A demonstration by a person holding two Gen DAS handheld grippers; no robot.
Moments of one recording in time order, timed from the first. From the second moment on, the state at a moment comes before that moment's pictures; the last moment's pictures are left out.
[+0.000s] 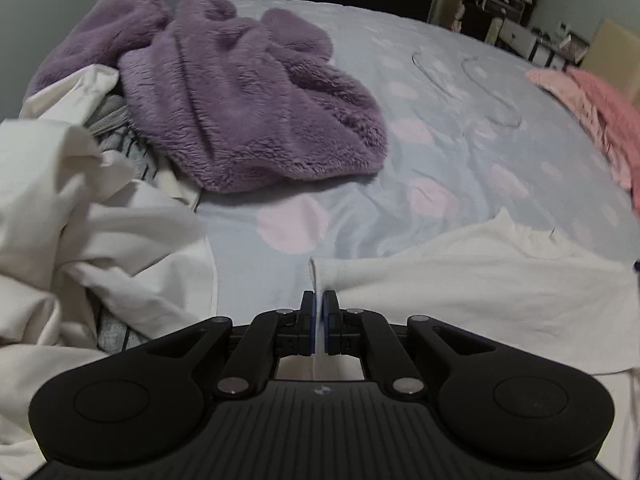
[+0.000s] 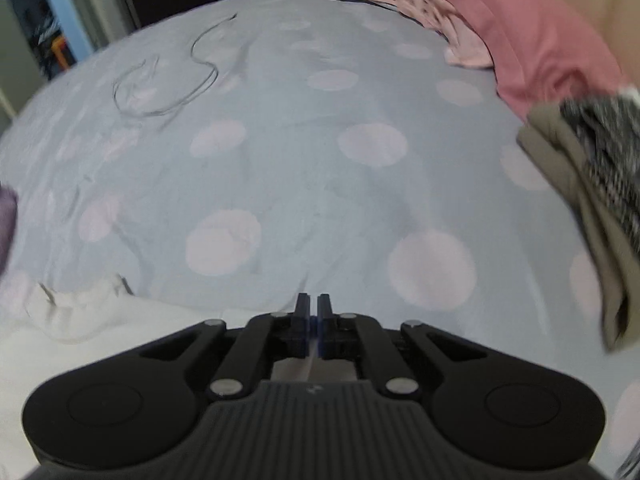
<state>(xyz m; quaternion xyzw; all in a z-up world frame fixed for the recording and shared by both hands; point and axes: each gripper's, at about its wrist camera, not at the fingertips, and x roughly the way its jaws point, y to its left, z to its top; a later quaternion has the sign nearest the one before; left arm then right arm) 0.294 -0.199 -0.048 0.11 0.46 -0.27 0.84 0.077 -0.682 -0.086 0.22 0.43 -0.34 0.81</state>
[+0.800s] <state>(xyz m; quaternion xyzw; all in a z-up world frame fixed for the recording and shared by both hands) 0.290 -0.190 -0.082 0.08 0.51 -0.28 0.81 -0.018 -0.584 -0.087 0.15 0.48 -0.19 0.85</state>
